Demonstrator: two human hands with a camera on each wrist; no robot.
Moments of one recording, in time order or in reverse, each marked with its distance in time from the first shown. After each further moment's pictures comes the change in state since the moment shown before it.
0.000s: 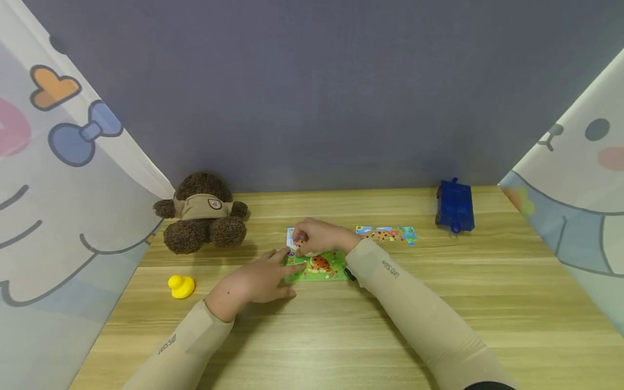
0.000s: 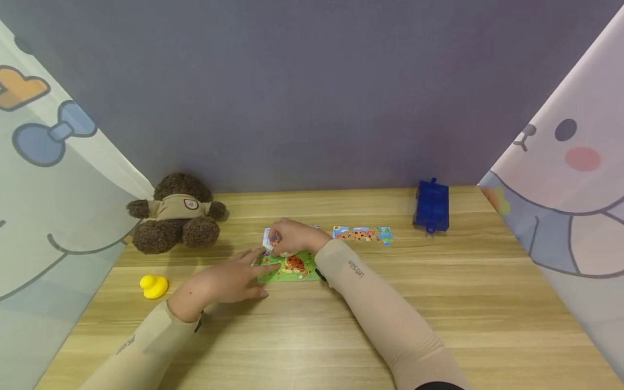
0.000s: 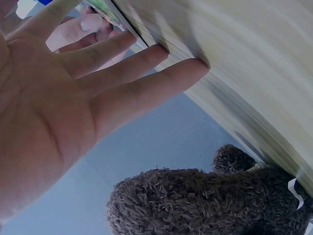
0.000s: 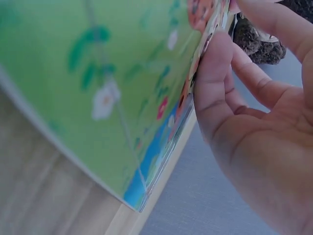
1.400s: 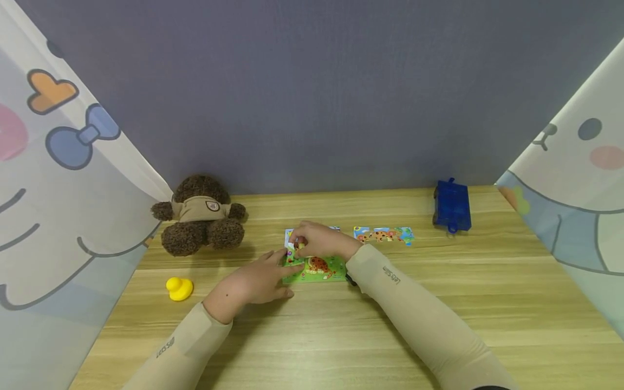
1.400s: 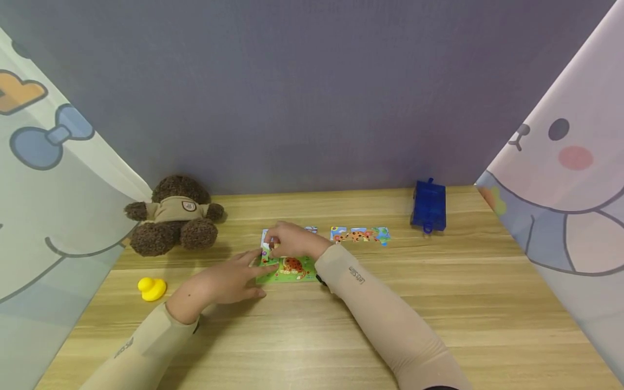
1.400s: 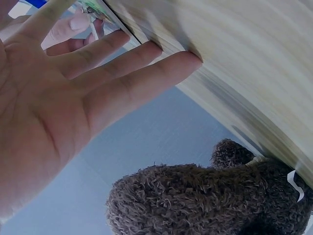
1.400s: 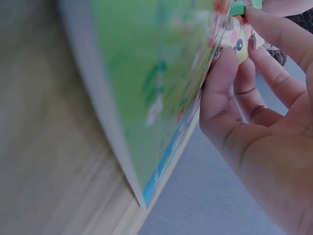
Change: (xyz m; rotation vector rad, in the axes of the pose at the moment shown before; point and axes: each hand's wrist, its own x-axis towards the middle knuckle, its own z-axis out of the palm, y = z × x) left_hand 0.000 -0.001 0.001 0.028 0.037 0.018; right_hand -0.010 -0.006 0.007 -0.068 0.065 -0.025
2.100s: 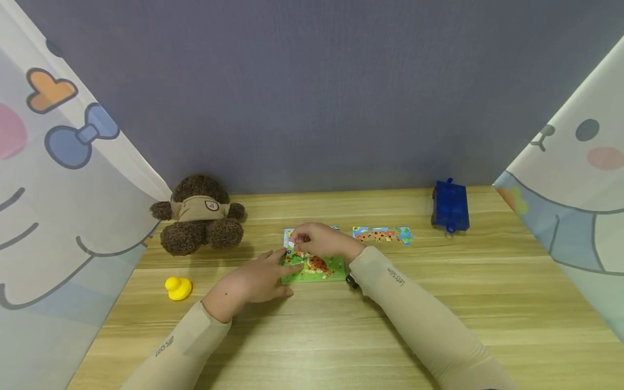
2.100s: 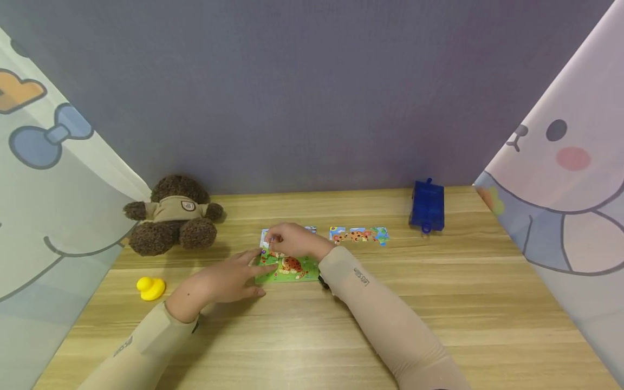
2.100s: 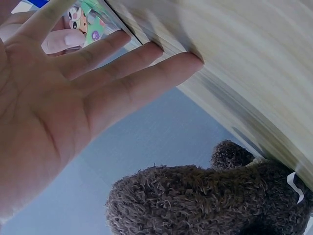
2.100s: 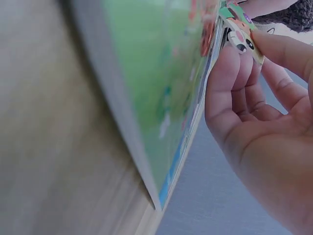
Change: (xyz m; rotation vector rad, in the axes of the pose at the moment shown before) left_hand 0.001 0.000 -0.001 0.002 -0.010 0.002; right_hand -0.005 0.008 0.003 0.215 0.028 -0.019
